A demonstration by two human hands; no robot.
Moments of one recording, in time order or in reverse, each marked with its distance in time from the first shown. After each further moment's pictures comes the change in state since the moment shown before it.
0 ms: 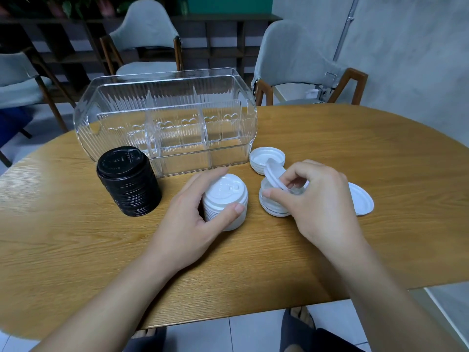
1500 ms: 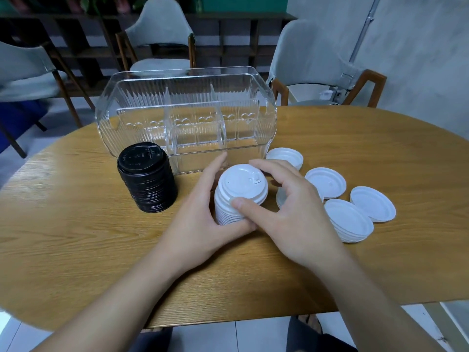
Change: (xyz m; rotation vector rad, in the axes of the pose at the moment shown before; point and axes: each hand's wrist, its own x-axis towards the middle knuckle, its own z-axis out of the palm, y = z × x) left_hand -0.006 0.001 -0.016 -0.131 -0.041 -0.062; right_hand -0.015 -0.042 0.034 0.246 -0.253 -0.062
